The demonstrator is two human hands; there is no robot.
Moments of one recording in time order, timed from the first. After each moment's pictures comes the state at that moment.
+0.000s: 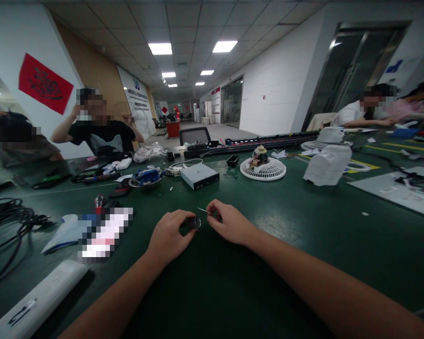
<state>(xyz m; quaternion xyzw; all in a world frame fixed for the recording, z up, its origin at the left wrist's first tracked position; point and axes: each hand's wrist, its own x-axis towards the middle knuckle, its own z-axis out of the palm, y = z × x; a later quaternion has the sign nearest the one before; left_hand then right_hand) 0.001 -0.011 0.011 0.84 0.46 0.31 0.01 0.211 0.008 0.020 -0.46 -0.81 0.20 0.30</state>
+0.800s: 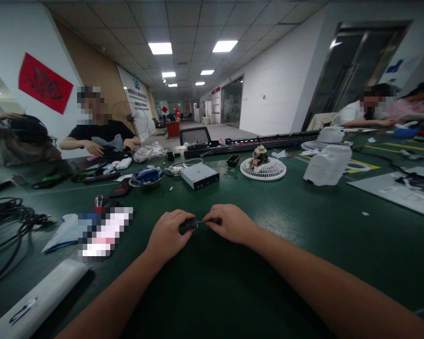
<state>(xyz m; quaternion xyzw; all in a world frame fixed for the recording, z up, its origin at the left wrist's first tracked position) -0.003 -0.008 0.011 0.84 0.46 0.27 0.01 0.218 0.011 0.021 -0.39 -0.89 0.09 0.23</state>
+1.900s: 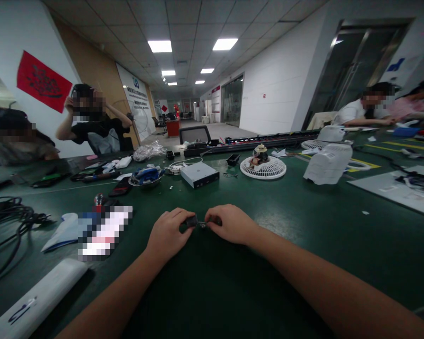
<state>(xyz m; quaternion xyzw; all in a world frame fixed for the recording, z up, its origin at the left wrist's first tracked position) -0.002 -0.008 0.011 0.84 0.47 0.28 -0.01 0.215 0.006 0.026 -0.45 -0.87 0.11 0.18</state>
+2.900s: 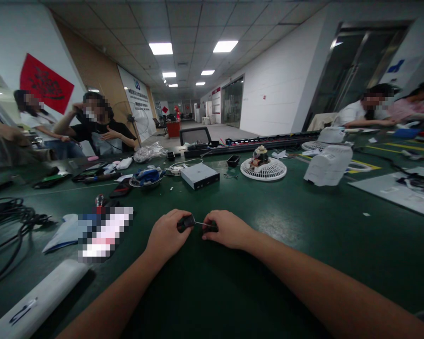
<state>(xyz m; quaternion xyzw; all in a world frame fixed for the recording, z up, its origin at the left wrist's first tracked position) -0.005 -0.004 0.007 0.80 0.52 0.28 0.05 0.209 0.010 0.016 -0.45 -0.85 0.21 0.16</state>
